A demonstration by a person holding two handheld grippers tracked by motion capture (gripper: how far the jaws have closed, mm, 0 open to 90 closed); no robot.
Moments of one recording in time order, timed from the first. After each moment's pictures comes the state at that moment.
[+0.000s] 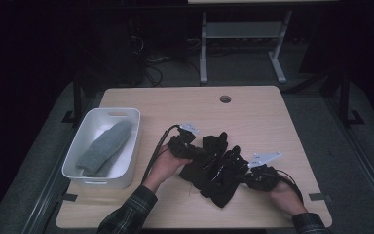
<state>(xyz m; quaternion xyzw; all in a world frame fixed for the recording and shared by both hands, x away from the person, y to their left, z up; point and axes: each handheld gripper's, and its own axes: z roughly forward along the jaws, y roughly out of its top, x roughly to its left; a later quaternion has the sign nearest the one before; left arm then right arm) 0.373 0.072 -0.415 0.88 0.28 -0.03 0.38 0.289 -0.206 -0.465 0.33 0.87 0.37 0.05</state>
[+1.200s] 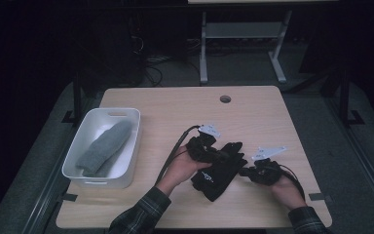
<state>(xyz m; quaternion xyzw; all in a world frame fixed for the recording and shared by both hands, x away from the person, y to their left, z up) 0.350 0.021 -0.391 0.88 0.21 -0.04 0.42 0.302 -0.218 -0.459 0.35 0.85 0.39 0.06</state>
